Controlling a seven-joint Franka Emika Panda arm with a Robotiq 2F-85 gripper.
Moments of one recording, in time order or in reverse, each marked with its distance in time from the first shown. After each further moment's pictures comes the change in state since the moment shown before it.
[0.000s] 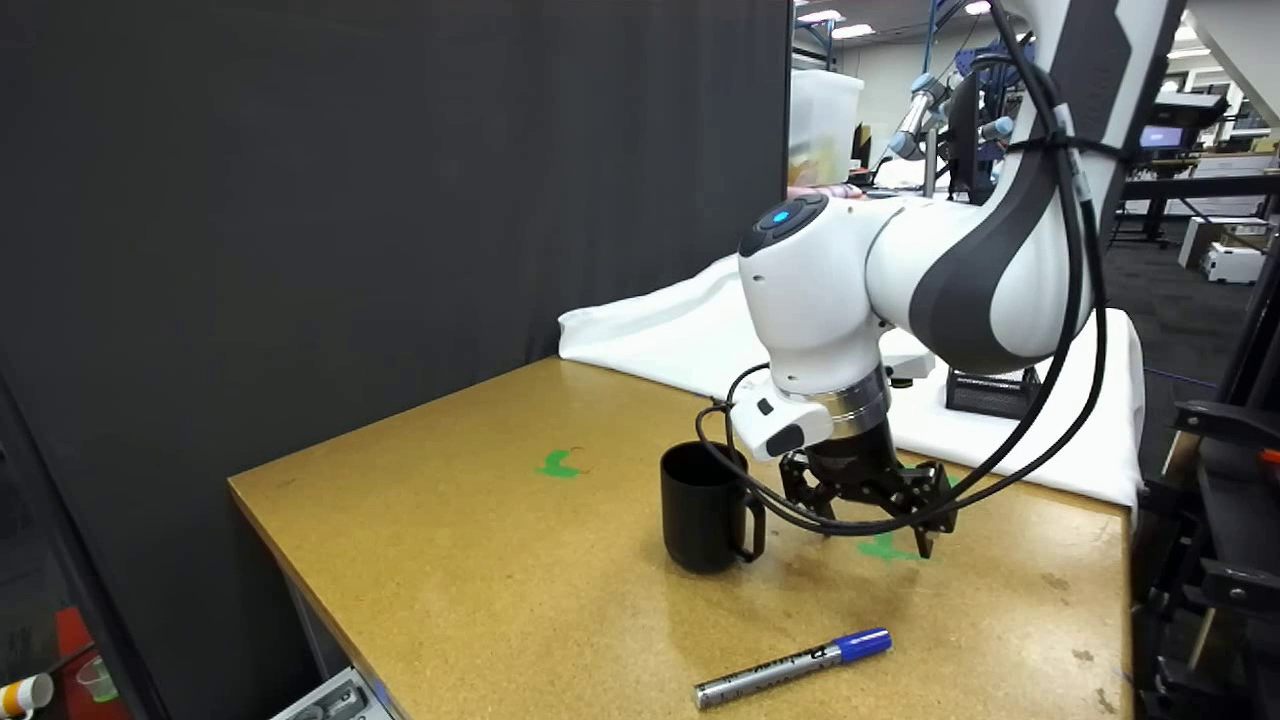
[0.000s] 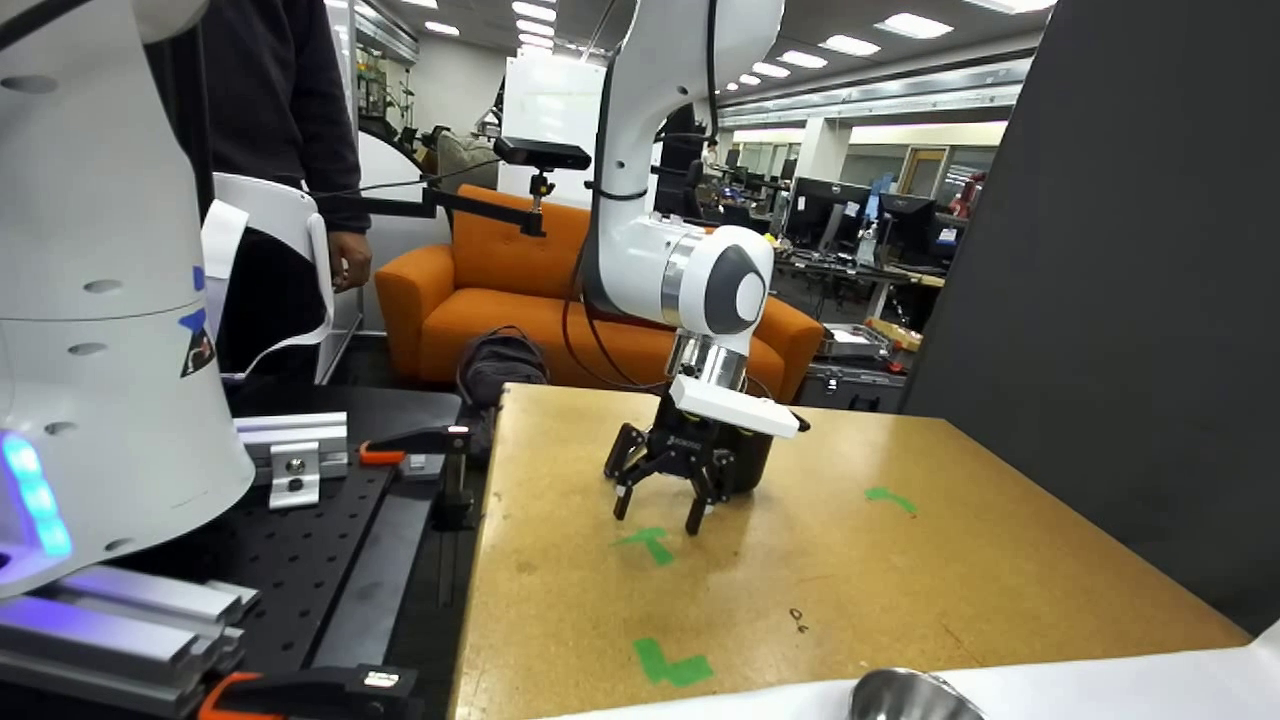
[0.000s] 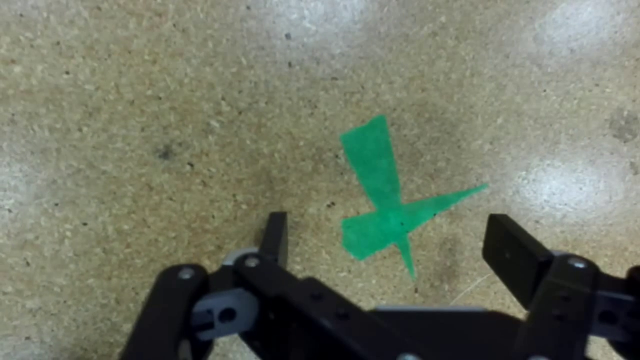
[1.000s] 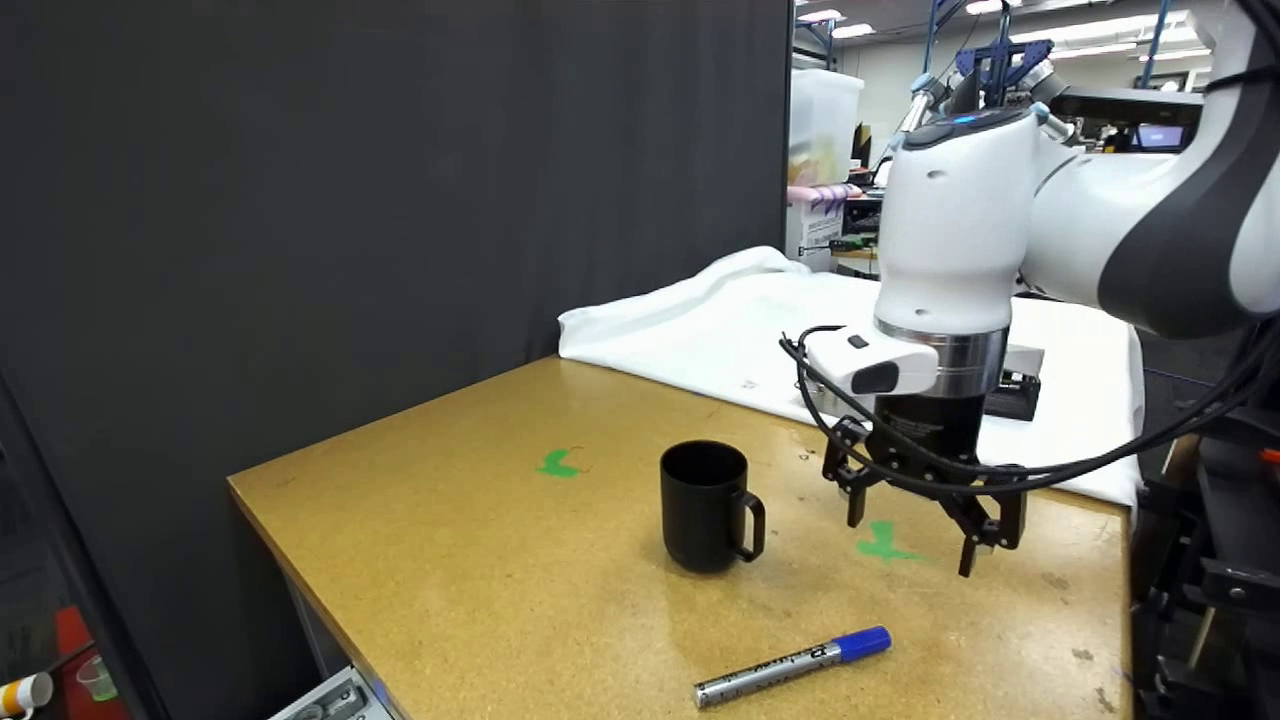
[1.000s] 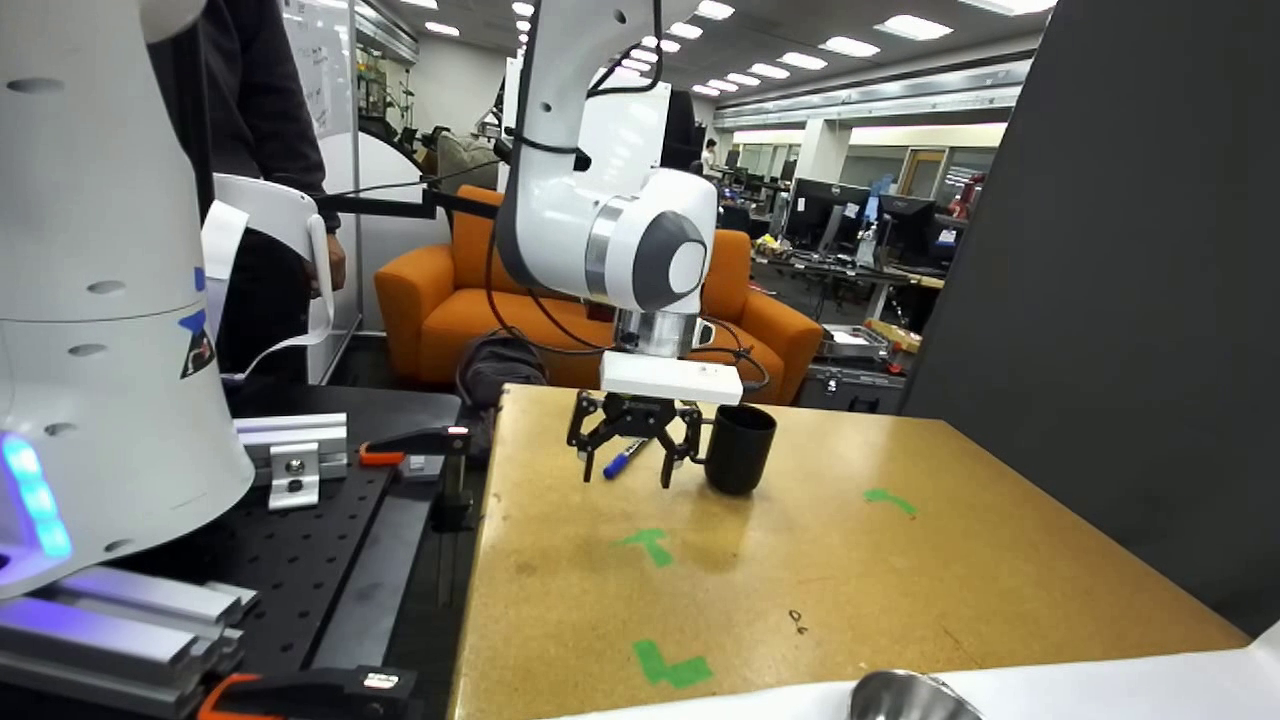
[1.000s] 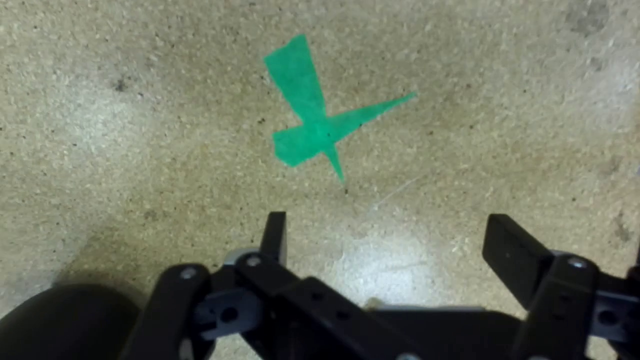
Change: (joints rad) arm 0.029 -0.190 -0.061 -0.326 -0.083 0.462 0.207
